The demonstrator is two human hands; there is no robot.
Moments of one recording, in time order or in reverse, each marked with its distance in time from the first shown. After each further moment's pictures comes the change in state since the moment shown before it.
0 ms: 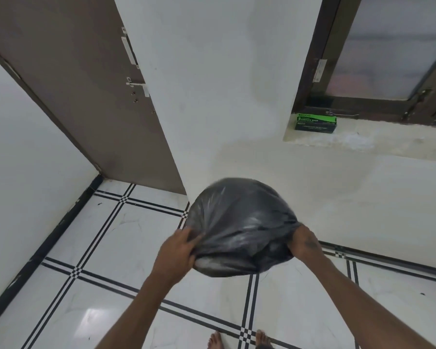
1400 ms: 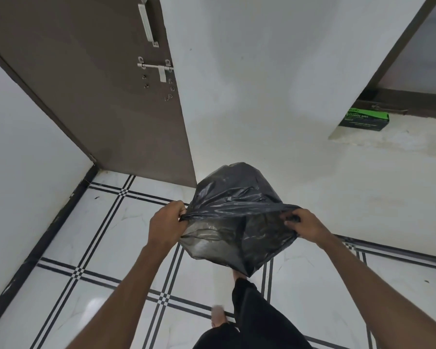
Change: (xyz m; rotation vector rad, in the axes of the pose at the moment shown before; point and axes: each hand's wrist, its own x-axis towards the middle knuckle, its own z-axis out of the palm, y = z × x) left_hand 0.068 -0.174 -0.029 -0.334 -0.011 -0.415; right_hand 0.079 -0.114 0.053 0.314 -0.195 -0.045
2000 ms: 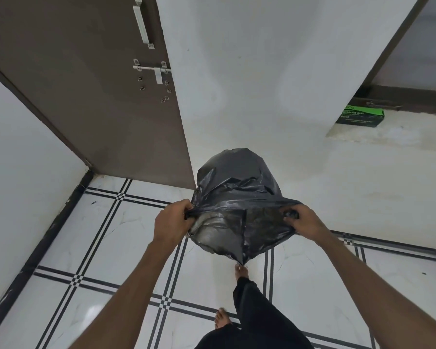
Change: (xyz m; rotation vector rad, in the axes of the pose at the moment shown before) left_hand 0.010 0.008 -0.006 -0.022 -0.061 0.029; right_hand -0.002 -0.005 0.009 -0.056 0.097 -0.054
